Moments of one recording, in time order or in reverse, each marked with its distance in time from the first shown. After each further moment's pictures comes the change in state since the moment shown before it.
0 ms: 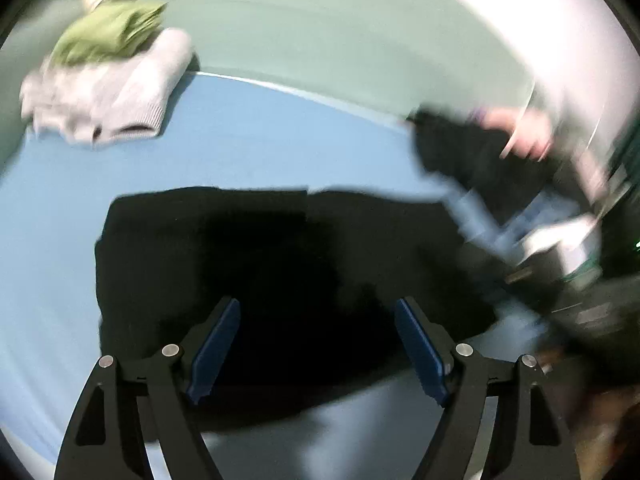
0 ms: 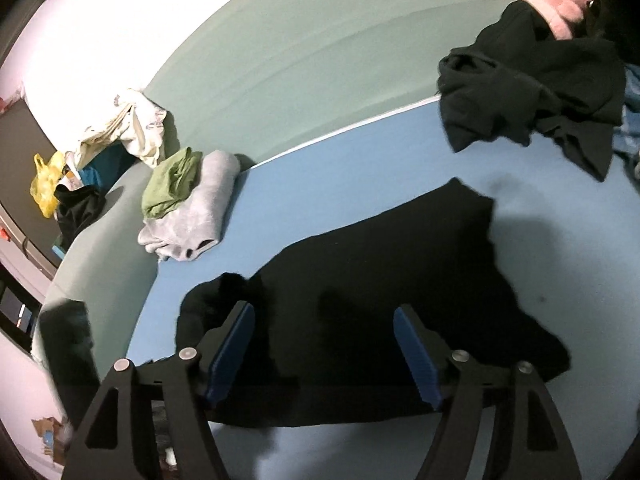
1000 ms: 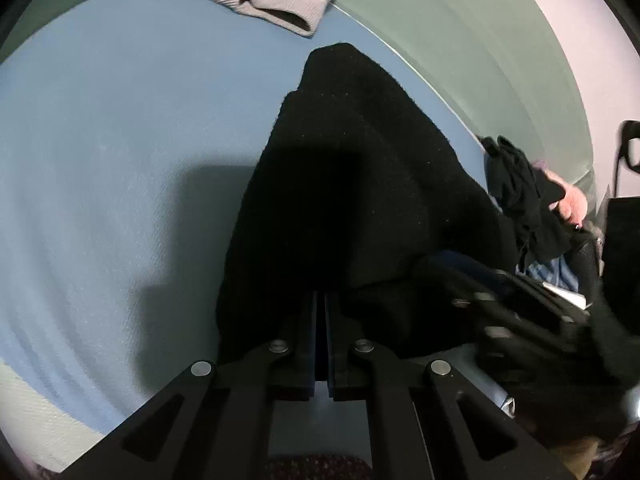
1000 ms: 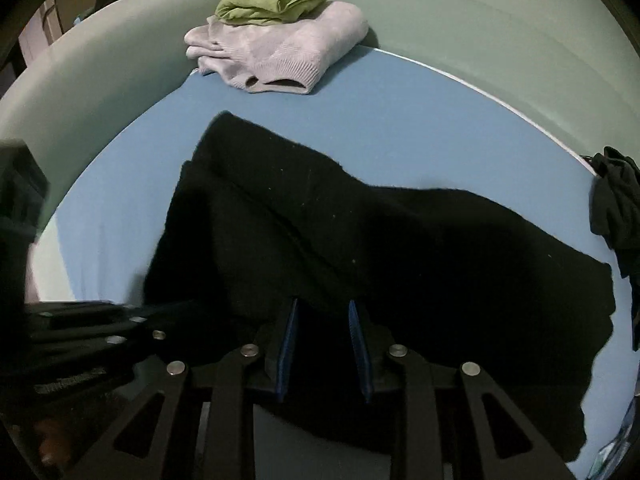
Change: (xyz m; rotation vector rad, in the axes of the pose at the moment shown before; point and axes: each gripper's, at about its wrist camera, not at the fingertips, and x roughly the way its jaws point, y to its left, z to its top) left arm 0.018 0.088 -0.028 -0.365 0.154 0.064; right arm 0.097 0.136 -0.040 -0.602 0.363 -0.120
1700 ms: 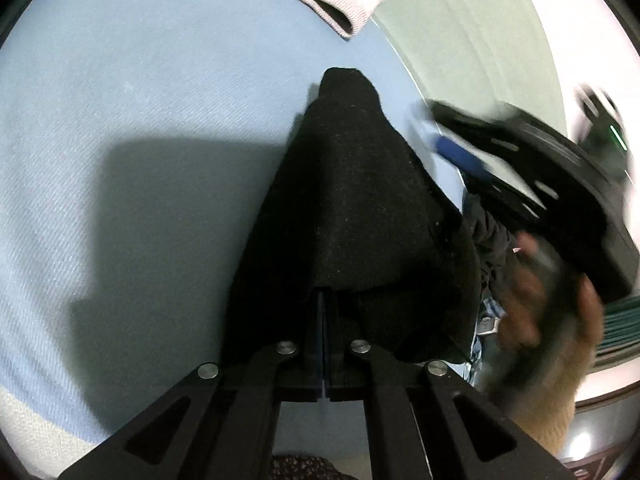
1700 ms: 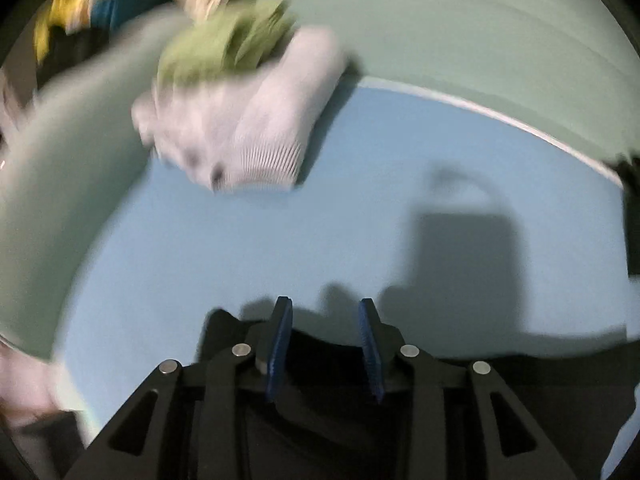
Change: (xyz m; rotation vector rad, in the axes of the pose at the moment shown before) left arm 0.014 0.009 0.007 -0.120 -0.002 -0.123; right arm 0.023 -0.023 0.088 0.261 -0.145 0.098
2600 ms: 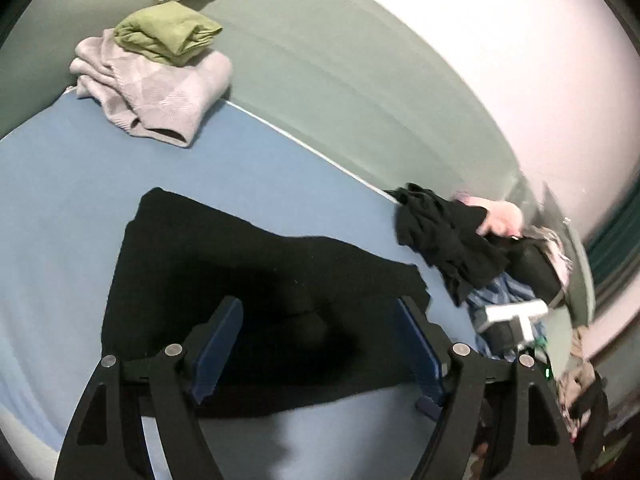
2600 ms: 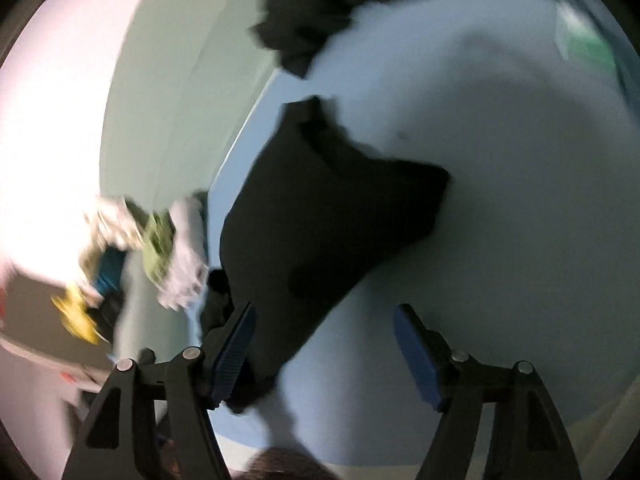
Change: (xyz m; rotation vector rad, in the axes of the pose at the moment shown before) left arm -0.015 -0.113 -0.028 0.368 -0.332 0.069; right arm -0.121 -0.230 -0.245 0.947 -0.205 0.319
